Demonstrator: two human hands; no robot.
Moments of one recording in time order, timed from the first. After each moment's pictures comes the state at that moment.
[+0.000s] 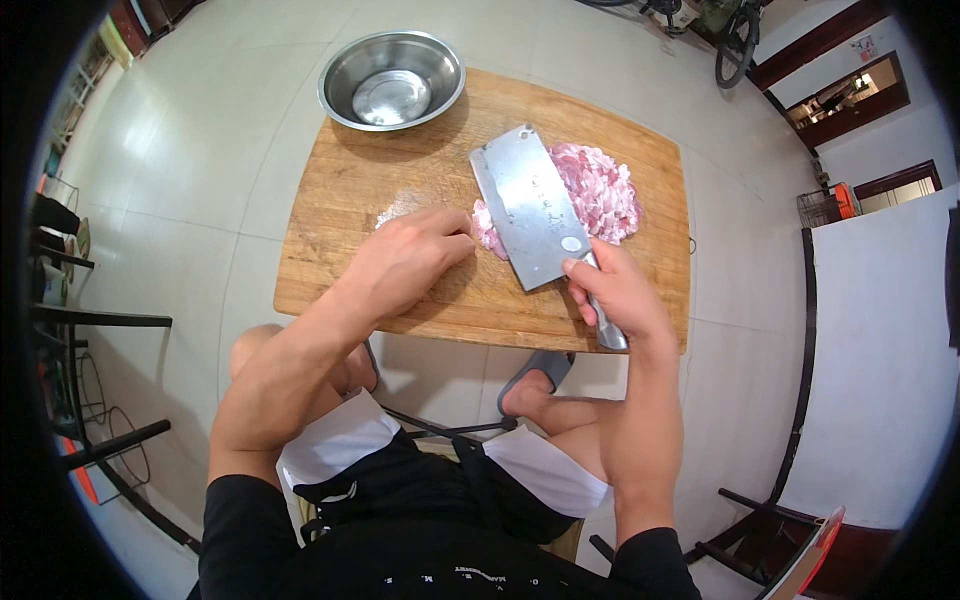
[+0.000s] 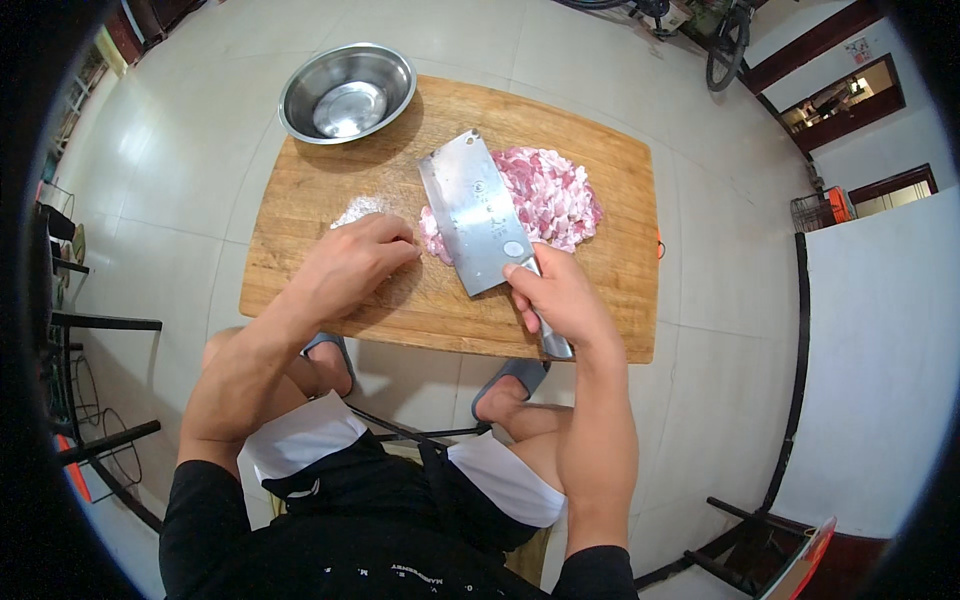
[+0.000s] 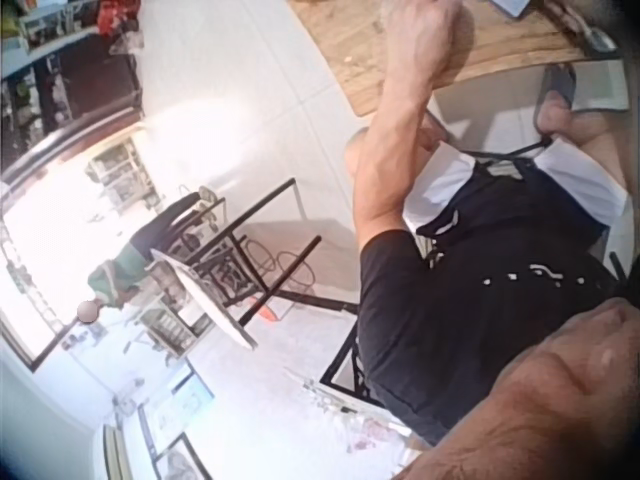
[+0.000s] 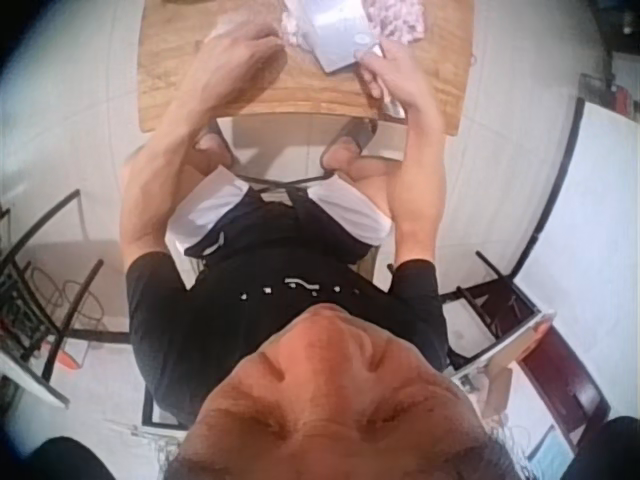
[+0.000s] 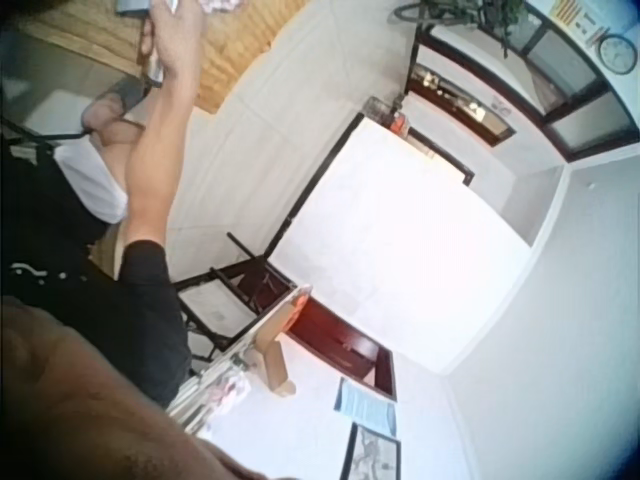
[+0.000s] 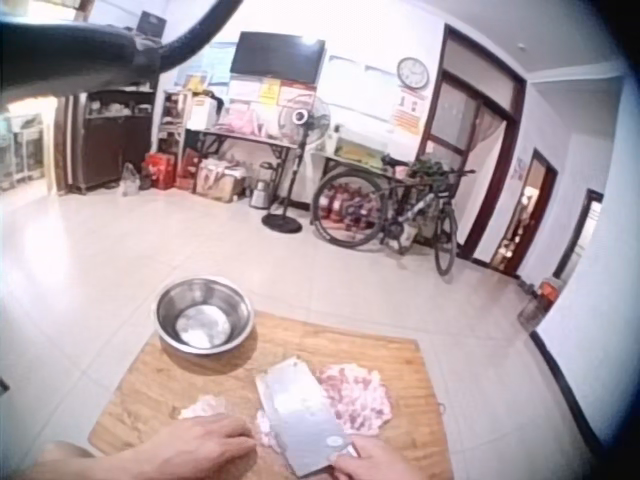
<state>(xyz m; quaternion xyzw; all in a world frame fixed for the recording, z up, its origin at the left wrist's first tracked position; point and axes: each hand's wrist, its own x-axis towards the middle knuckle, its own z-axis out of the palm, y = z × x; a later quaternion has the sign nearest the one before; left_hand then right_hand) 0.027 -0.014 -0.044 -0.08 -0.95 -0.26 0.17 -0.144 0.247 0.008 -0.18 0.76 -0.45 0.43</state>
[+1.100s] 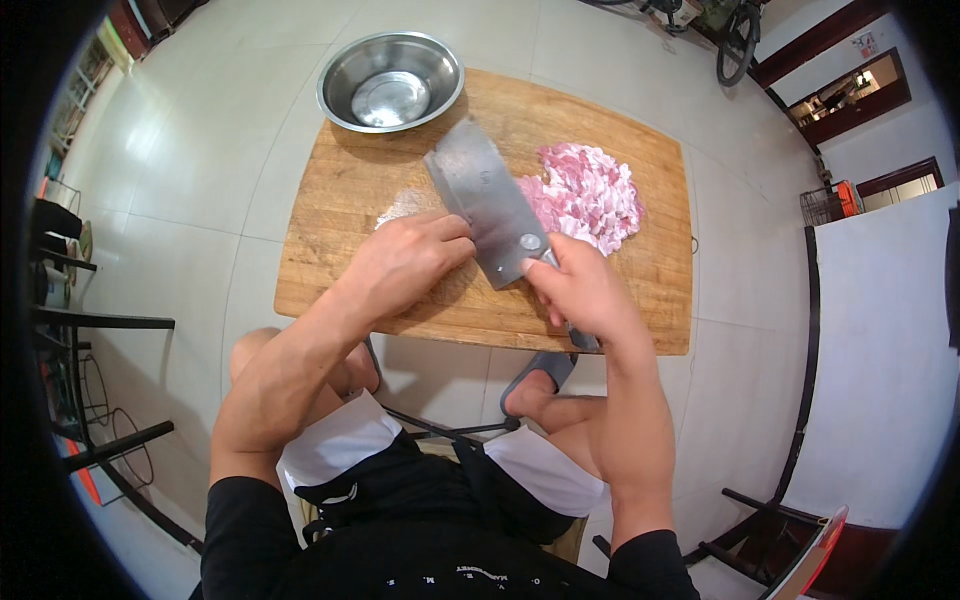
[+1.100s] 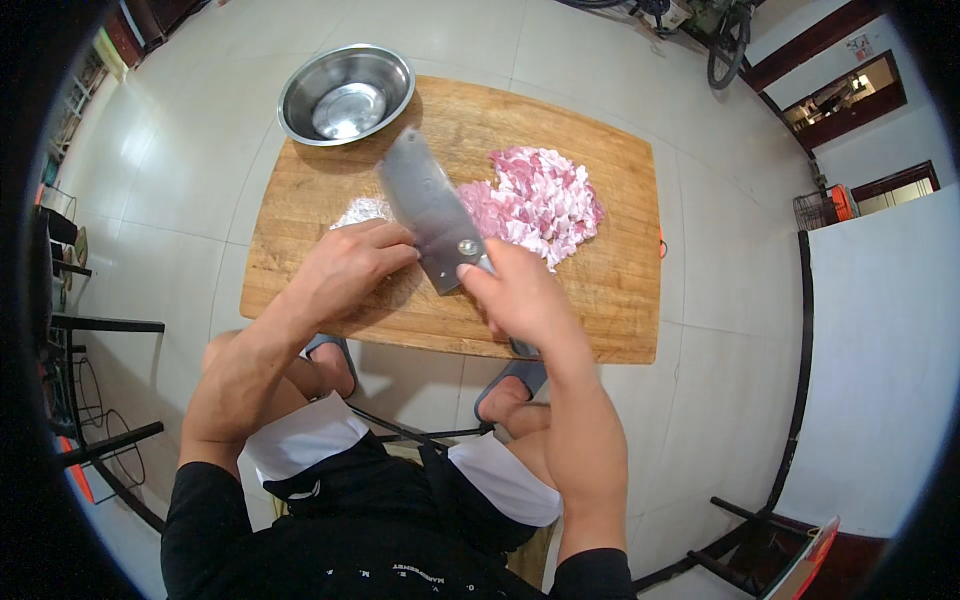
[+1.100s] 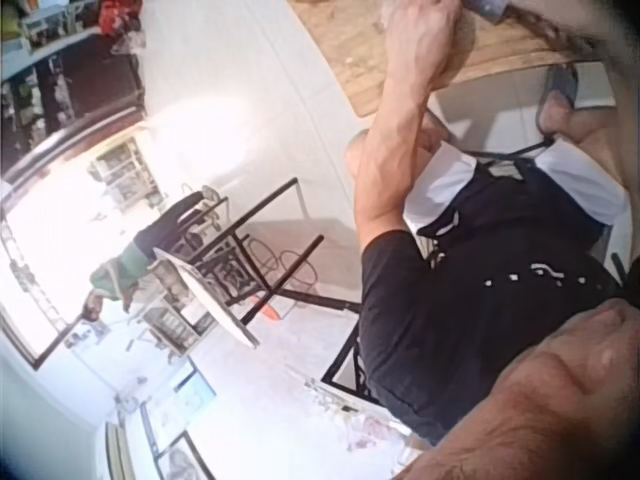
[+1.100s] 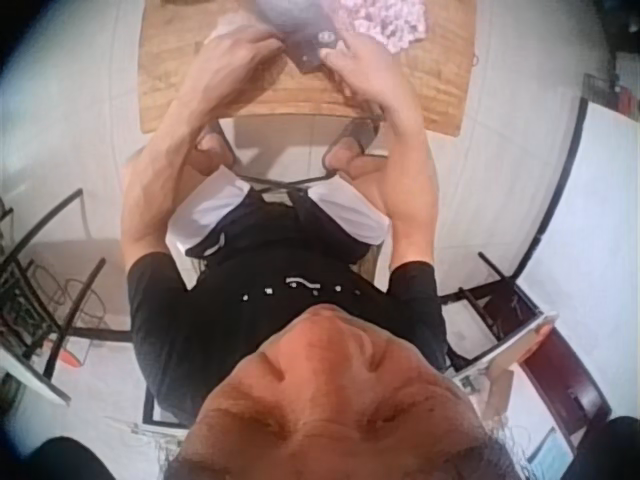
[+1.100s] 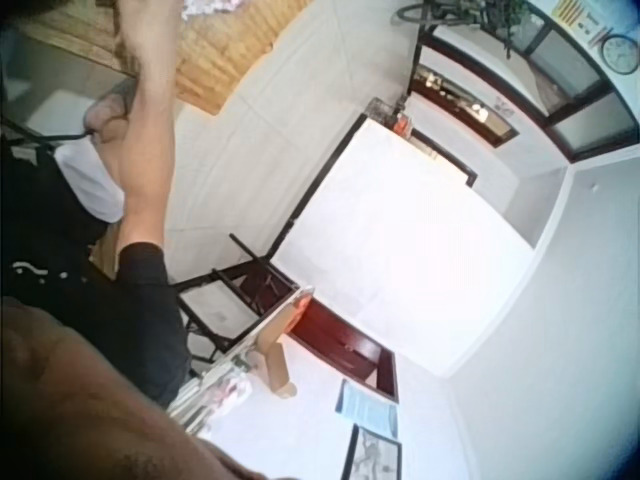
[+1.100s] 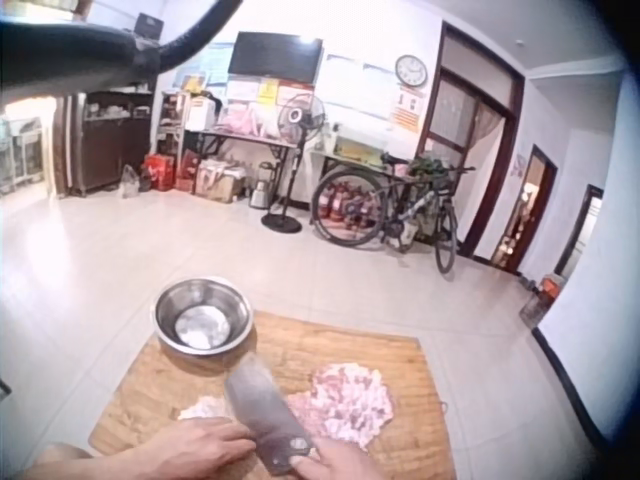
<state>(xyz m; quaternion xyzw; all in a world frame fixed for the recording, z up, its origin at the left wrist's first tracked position) 0.025 -0.018 -0.050 -0.11 -0.95 -0.23 0.17 -0.117 0.206 0.019 -0.24 0.82 -0.34 0.39</state>
